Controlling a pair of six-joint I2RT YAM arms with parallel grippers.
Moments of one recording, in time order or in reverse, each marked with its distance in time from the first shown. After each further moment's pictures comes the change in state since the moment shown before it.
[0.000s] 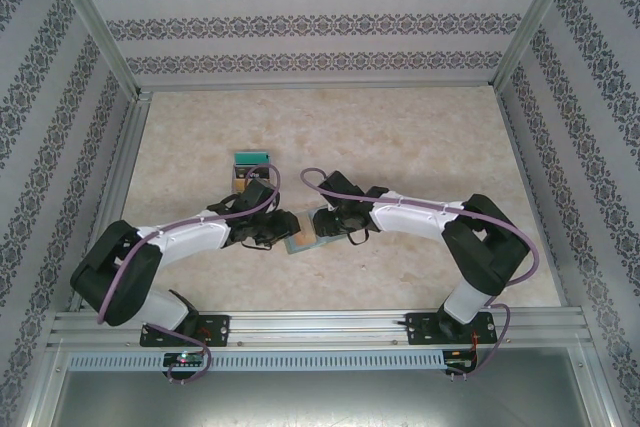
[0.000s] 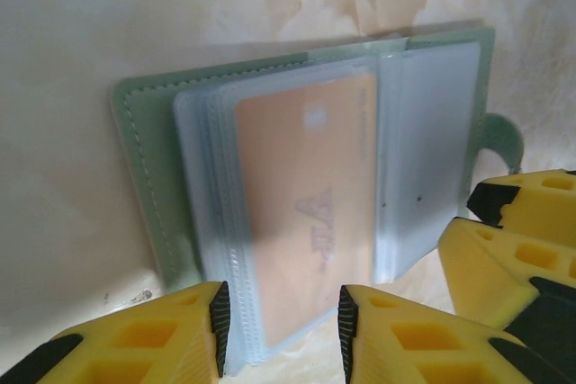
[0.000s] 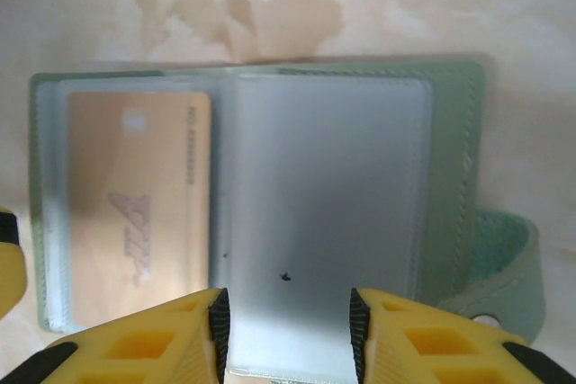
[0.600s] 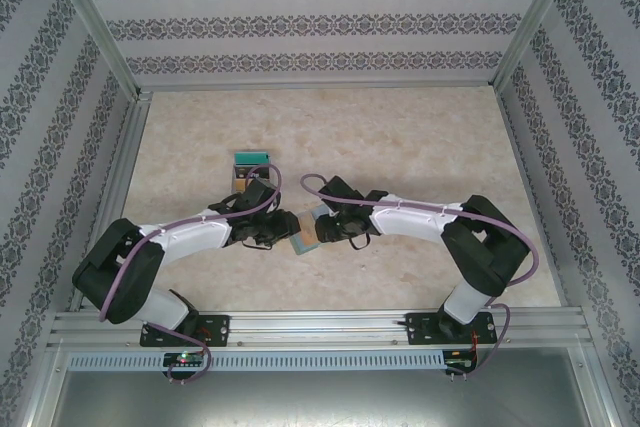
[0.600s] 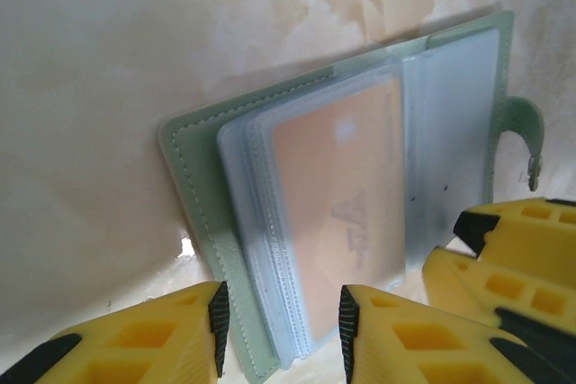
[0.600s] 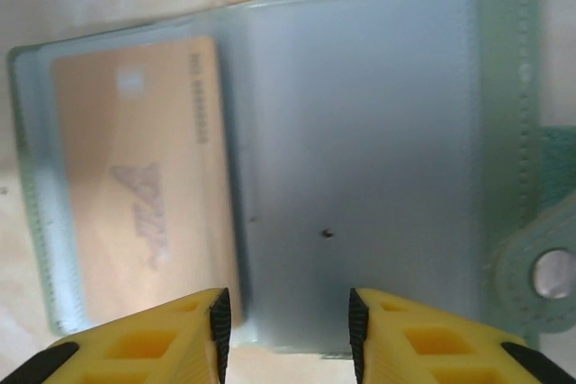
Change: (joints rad) left arm 0.000 0.001 0.007 -0.004 -0.013 0.000; right arm 0.022 -0.004 -0.015 -0.016 -0.006 0.000
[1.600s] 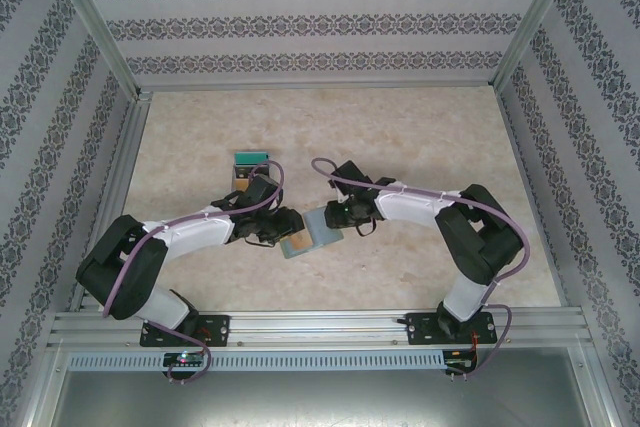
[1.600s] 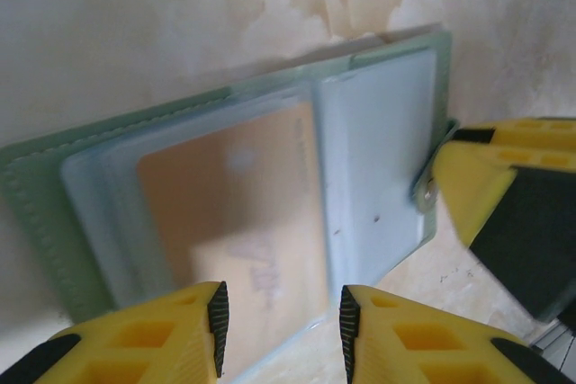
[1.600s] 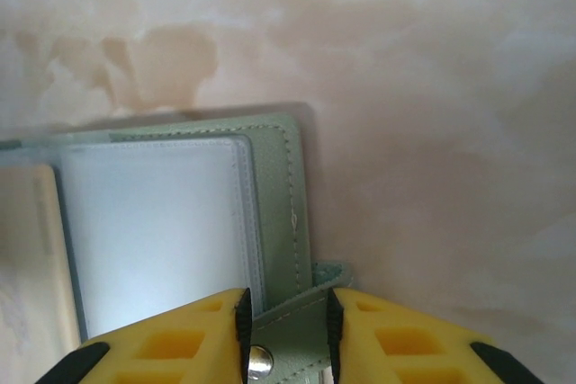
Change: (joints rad) left arm 0.000 0.032 0.035 0.001 0.040 -0.001; right arm -0.130 0.063 0.024 0.027 -0.082 -0.046
